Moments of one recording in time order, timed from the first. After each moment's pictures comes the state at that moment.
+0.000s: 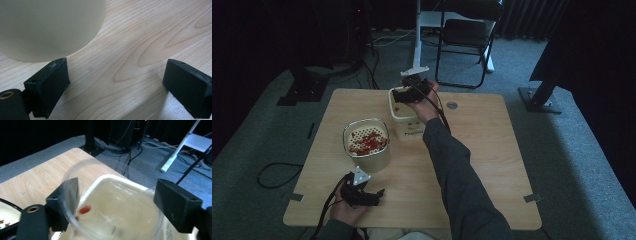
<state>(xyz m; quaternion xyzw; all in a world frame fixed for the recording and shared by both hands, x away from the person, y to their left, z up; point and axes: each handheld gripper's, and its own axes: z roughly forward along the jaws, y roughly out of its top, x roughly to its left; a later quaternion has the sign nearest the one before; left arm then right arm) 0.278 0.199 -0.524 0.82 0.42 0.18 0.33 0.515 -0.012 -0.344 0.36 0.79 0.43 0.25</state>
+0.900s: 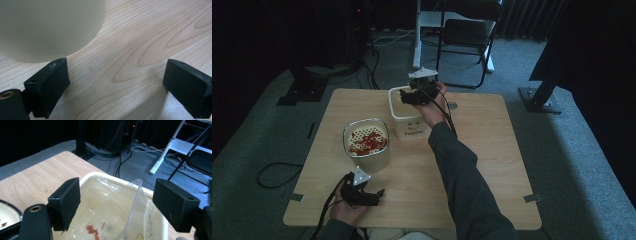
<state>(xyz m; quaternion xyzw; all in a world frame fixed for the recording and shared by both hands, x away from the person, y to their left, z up) 0.278 0.199 -0.524 0.82 0.42 0.18 0.33 0.499 -0.033 -0.341 0.37 0.77 0.44 0.28</state>
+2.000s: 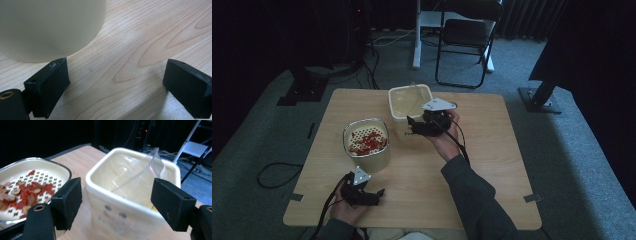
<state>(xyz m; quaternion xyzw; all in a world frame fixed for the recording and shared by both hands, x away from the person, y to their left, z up) 0.278 0.198 -0.524 0.82 0.43 0.18 0.33 0.406 -0.070 -0.368 0.34 0.77 0.48 0.26</state>
